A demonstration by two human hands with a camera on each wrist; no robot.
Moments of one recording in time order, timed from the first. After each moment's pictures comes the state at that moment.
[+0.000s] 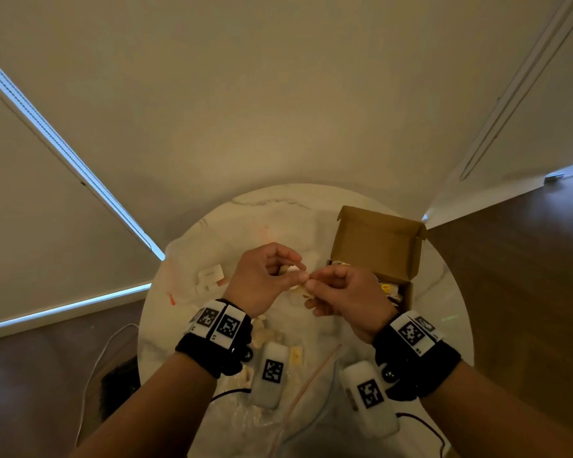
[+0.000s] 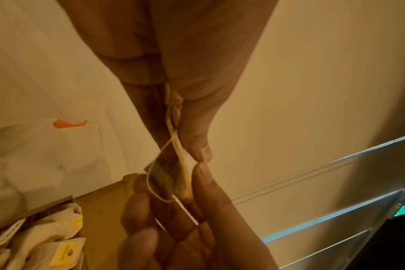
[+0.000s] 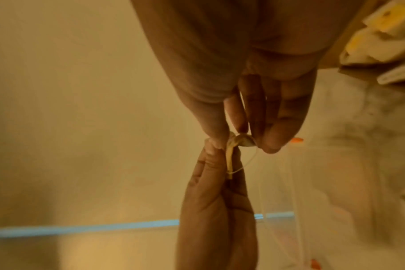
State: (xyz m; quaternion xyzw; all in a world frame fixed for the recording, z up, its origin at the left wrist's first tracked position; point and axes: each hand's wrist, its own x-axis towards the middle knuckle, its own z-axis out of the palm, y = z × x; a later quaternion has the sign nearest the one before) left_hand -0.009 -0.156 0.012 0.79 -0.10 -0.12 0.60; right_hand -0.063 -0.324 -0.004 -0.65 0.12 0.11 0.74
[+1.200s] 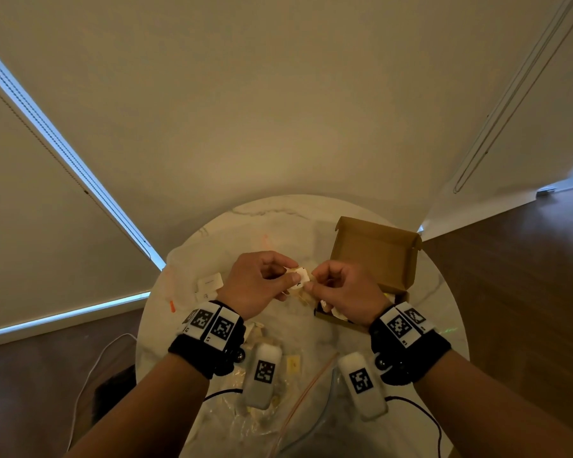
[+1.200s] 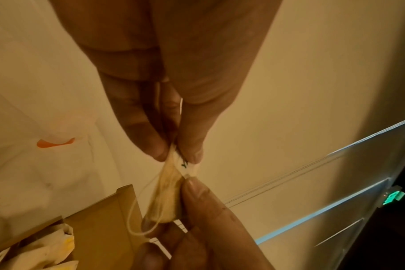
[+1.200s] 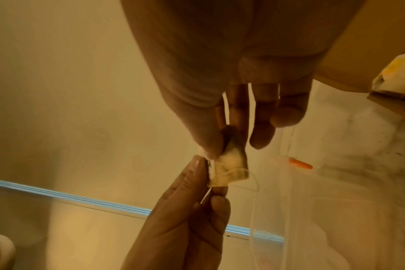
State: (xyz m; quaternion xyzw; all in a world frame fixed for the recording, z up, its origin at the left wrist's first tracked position) left_hand -0.007 -0.148 0.024 0.78 -0.09 -0.14 0.60; right_hand -0.048 -0.330 0.007 -0.77 0.03 0.05 0.63
